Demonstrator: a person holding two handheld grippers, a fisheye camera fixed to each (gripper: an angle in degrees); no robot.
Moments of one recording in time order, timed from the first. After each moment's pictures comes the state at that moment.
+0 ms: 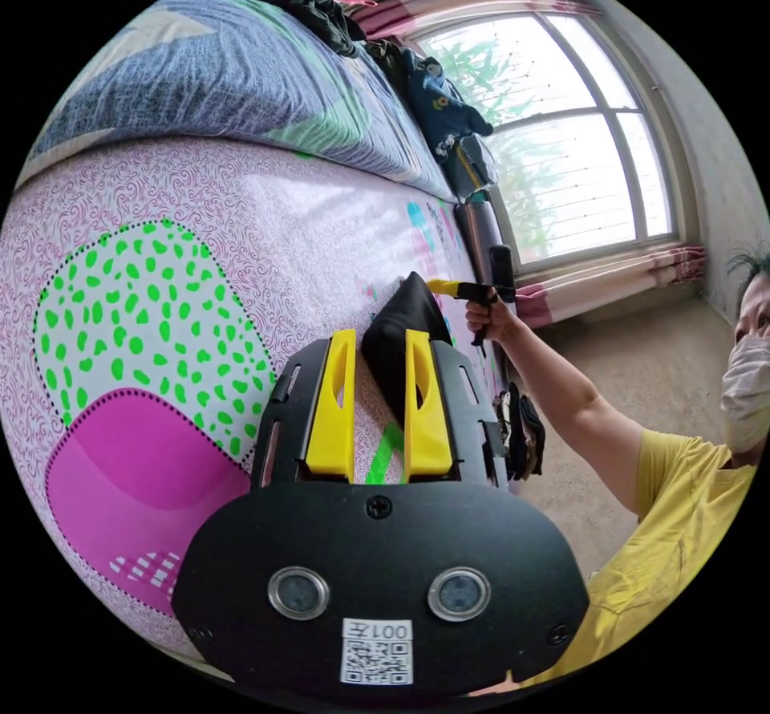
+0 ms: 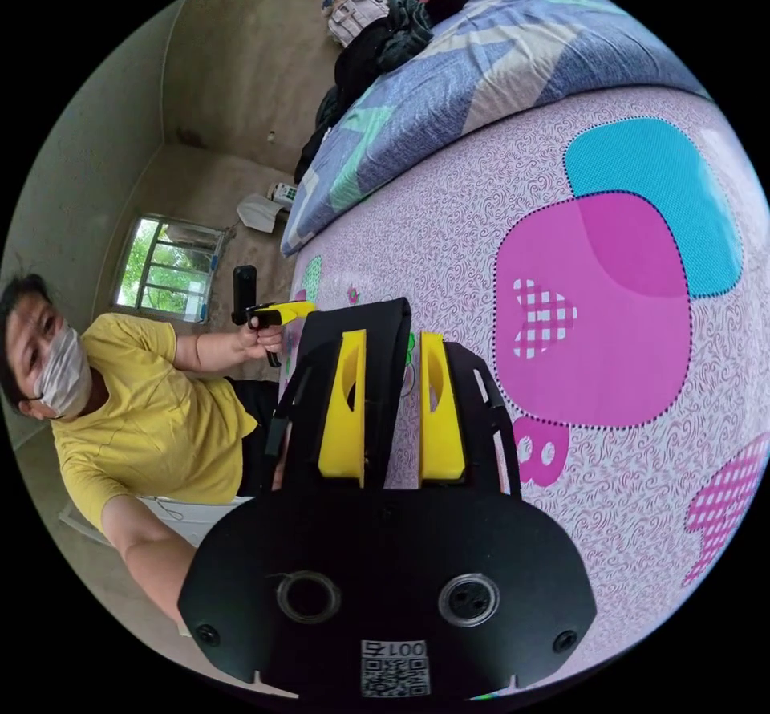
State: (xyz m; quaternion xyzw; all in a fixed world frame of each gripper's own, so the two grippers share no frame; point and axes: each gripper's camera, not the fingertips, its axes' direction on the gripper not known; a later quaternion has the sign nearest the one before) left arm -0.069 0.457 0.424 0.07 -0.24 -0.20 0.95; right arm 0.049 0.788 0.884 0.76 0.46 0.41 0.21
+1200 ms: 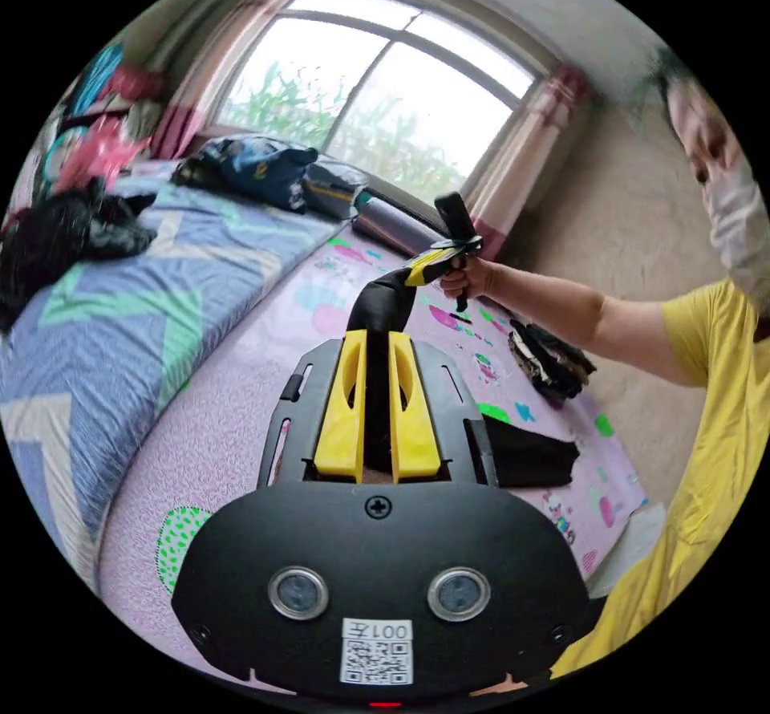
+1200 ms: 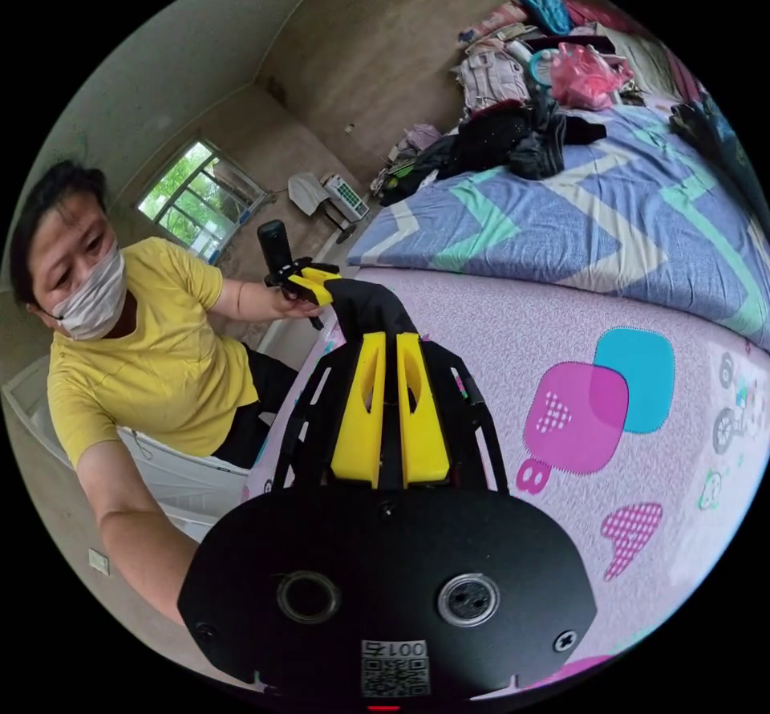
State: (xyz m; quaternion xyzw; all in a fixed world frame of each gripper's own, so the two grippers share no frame) left arm 0.113 0.420 0.466 0.00 -0.28 0.15 0.95; right arm 0.023 0.635 0.930 0.64 0.63 0.38 0.23
